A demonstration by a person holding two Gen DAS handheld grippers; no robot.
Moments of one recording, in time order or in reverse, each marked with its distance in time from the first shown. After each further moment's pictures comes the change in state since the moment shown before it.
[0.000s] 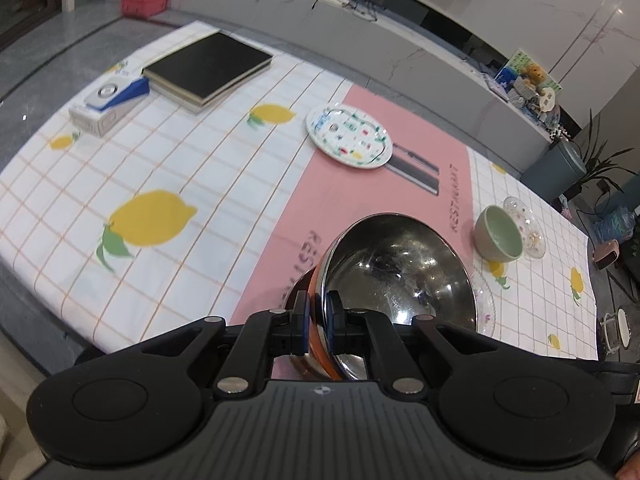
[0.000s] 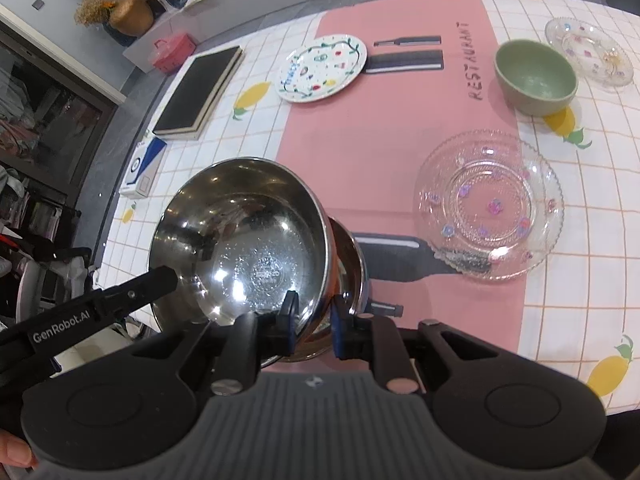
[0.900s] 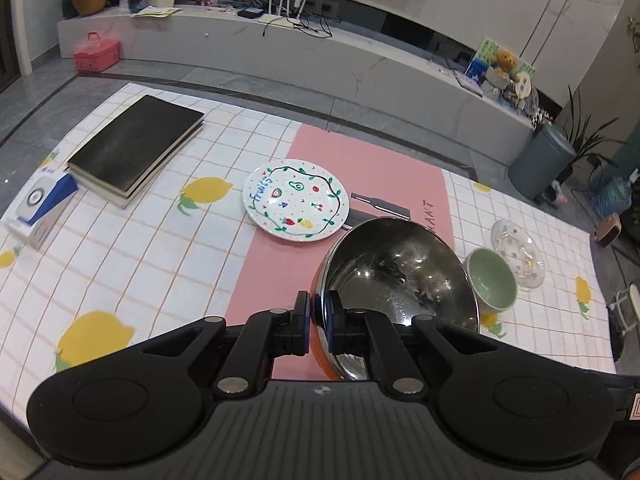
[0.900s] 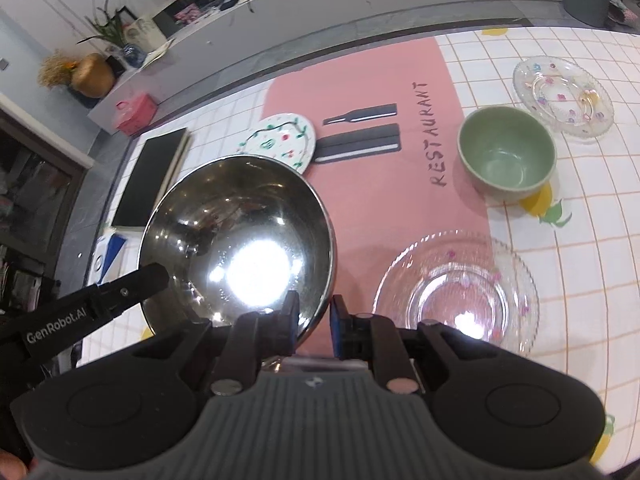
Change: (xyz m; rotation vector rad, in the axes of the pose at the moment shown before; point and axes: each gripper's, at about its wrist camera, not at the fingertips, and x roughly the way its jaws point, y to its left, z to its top) left arm 0.038 -0.066 0.073 0.159 -0.065 -0.008; right arm -0.002 -0.027 0.073 0.102 -0.148 -0.053
